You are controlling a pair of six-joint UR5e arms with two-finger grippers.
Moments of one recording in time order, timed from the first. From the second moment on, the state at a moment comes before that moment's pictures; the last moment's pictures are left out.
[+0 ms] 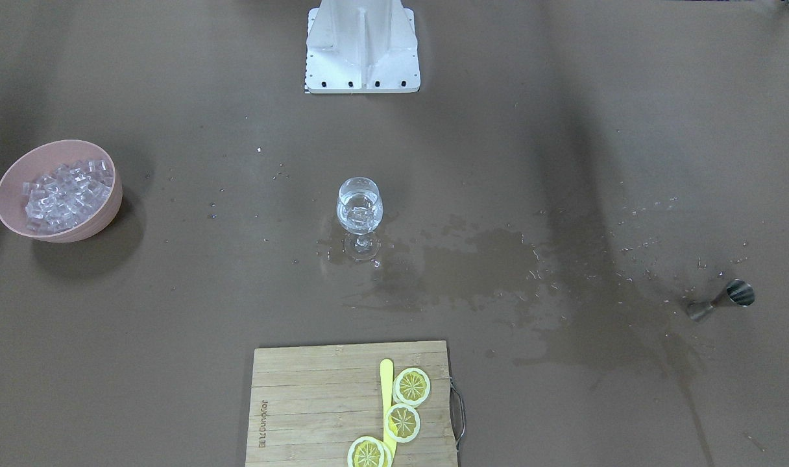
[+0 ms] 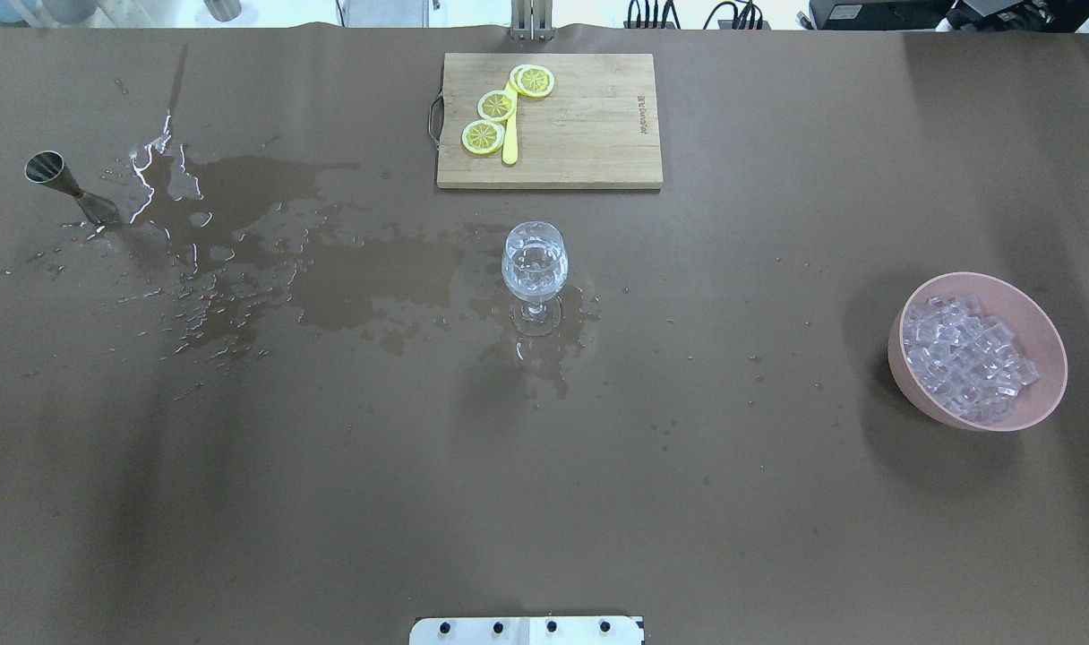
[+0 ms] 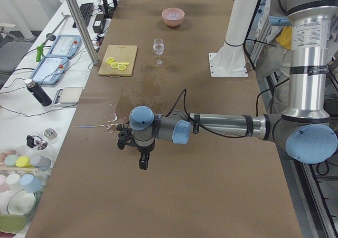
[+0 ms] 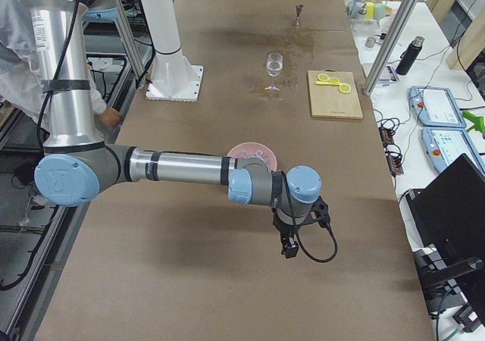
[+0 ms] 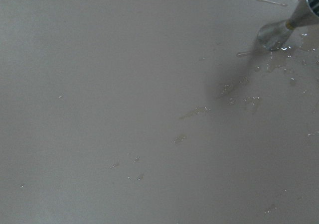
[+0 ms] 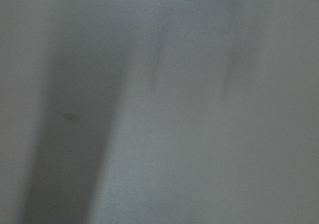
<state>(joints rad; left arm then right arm) -1.48 -1.54 -1.61 -1.68 -2.29 -0.02 1.56 -1.50 1.47 -1.60 2.28 -0.29</state>
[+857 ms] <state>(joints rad) -1.52 -1.55 -1.61 -1.58 -2.36 0.06 1.50 -1.50 1.53 -1.61 2.30 -0.18</state>
